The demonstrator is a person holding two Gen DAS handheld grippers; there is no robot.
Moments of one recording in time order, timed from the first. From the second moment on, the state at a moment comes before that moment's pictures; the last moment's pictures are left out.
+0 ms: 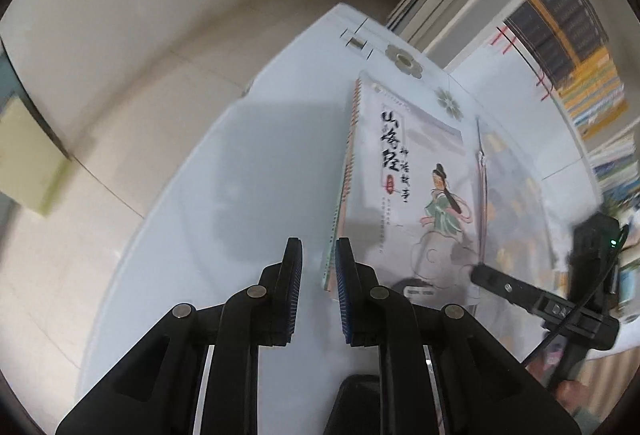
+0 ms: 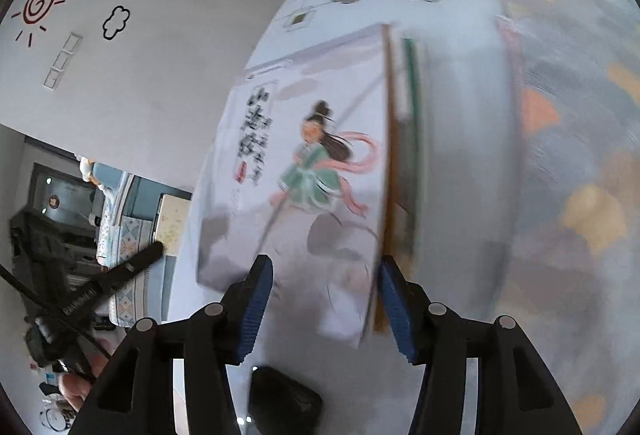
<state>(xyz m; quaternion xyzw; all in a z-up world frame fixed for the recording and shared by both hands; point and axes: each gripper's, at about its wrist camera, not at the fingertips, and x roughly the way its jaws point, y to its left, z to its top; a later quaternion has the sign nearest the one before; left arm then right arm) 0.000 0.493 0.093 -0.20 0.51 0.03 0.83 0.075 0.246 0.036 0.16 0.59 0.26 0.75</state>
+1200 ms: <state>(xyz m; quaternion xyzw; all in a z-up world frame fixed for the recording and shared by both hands) -0.041 -0.017 0.228 0.01 0.44 -0.06 0.90 -0.084 -0.221 0.193 0.13 0.40 0.01 0.91</state>
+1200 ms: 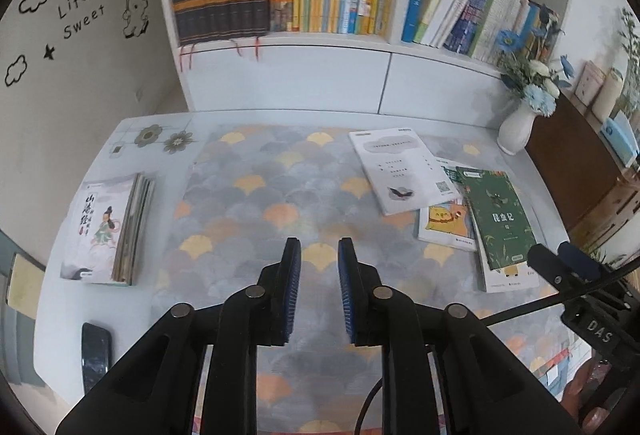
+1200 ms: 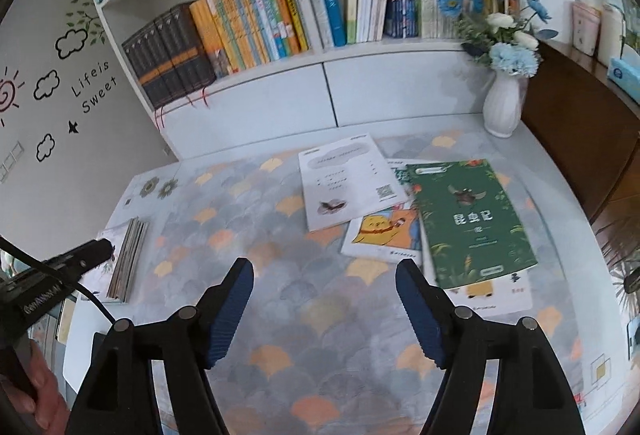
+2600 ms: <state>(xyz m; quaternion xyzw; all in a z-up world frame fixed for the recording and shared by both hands) -0.003 -0.108 0.191 0.09 0.48 -0.05 0.87 -0.047 -0.296 0.147 0.18 0.44 0.01 0.88</state>
